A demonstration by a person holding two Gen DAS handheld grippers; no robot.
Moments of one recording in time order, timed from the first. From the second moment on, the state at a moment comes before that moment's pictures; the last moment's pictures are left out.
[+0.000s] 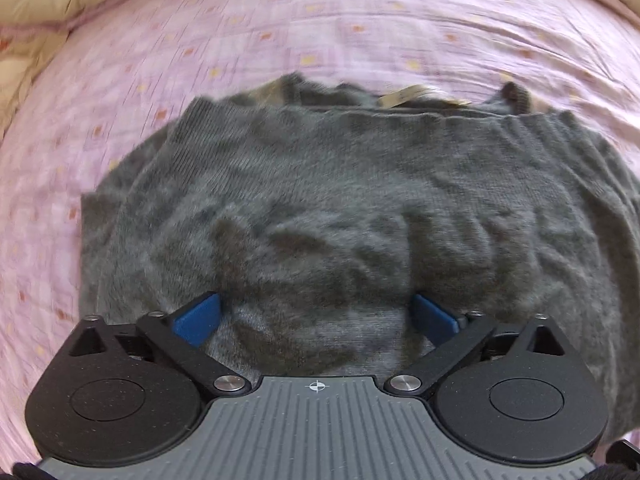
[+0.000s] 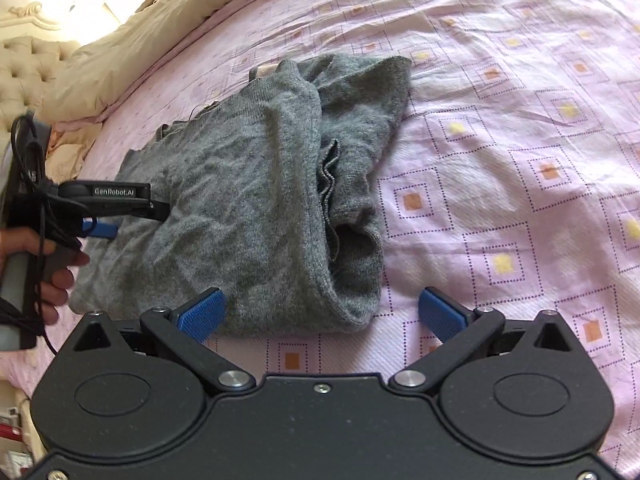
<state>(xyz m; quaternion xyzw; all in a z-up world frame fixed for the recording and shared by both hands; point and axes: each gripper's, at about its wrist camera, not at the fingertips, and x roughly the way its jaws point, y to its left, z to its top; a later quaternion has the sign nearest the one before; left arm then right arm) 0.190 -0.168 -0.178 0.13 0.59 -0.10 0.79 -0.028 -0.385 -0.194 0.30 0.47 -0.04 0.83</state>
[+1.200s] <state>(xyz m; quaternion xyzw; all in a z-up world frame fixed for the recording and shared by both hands) 0.194 -0.167 -0.184 0.13 0.60 -0.10 0.78 0.074 -0.449 -0.204 0.39 0.42 0.05 0.81</state>
